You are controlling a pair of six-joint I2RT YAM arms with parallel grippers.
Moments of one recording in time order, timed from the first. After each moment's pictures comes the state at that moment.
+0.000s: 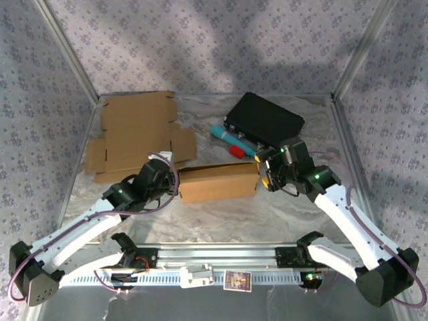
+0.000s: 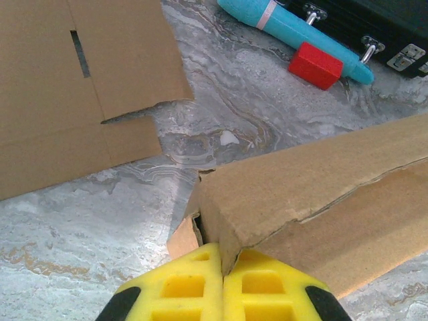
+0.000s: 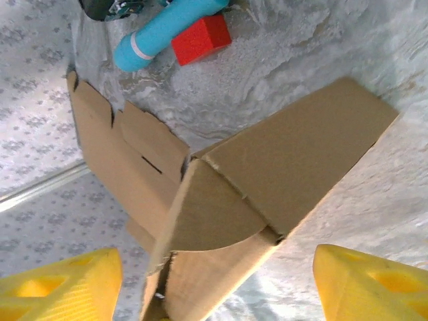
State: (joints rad) left arm -0.80 0.92 0.74 -0.57 -0.22 -0.57; right arm 0.47 0.98 0.92 -0.71 -0.16 1.61
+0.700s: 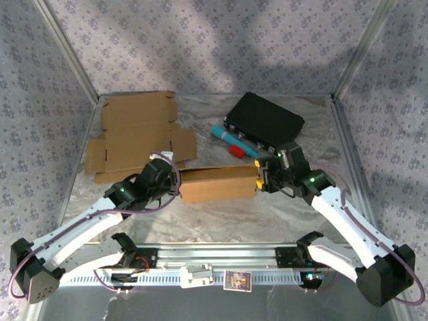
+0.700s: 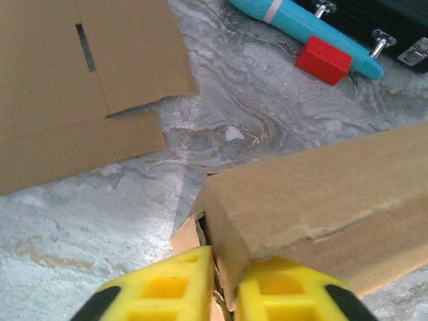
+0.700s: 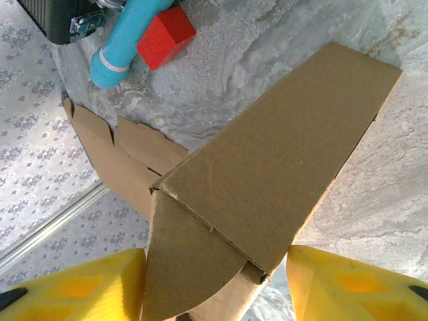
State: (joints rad) left arm -0.81 0.92 0.76 -0.61 -0.24 -0.59; right arm 0.48 0.98 0.82 -0.63 -0.19 1.81
